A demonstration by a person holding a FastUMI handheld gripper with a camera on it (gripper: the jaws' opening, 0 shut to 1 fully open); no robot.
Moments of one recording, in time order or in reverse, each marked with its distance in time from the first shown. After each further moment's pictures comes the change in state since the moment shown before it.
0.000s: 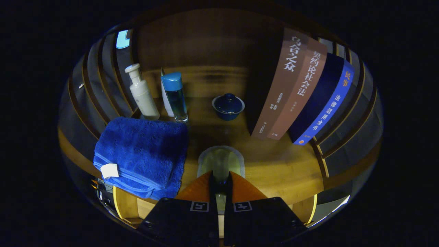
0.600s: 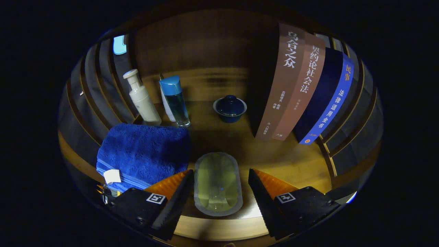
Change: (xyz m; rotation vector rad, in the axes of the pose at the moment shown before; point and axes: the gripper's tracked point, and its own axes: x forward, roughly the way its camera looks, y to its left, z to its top) arm 0.006 0.003 0.003 0.052 -0.046 0.044
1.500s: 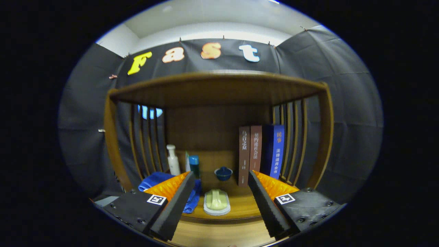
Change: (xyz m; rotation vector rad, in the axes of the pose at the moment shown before) arm -0.221 -0.012 0.014 0.048 -0.839 -0.005
